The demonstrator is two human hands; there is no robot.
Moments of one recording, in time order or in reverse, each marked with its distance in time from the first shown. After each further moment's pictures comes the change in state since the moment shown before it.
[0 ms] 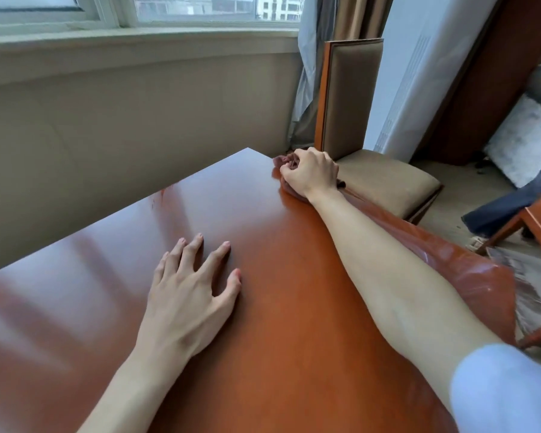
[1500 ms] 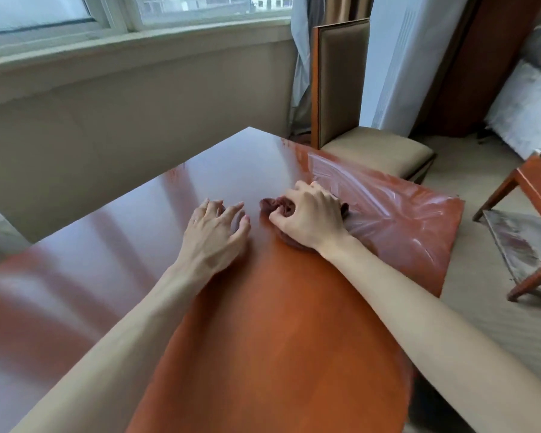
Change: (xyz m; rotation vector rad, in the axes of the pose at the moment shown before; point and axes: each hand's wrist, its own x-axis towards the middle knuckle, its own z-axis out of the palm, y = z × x) left_hand -0.033 0.010 -0.023 -0.073 -0.039 0.093; right_hand -0.234 -0.021 -0.103 0.100 -0.033 -0.191
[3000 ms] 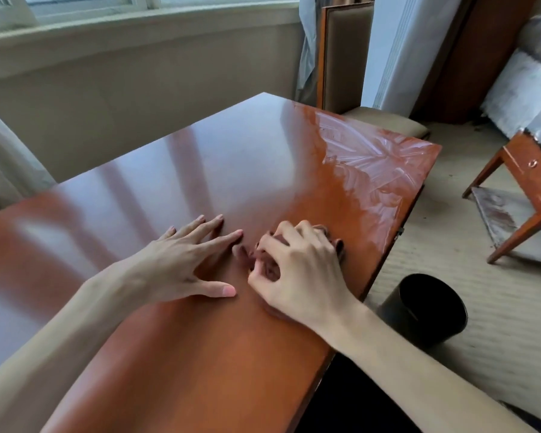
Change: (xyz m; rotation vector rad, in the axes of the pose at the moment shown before) left_hand -0.241 -0.058 -0.073 0.300 -0.502 0.315; right_hand -0.263 -0.146 -0.088 0.100 -0.062 -0.119
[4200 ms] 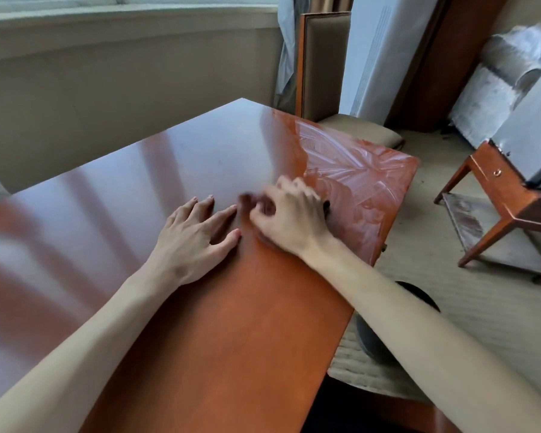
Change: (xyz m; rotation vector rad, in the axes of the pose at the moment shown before) left_hand 0.099 0.013 0.002 -0.216 0.403 -0.192; right_hand 0.112 0.073 0.020 -0.151 0.073 0.119
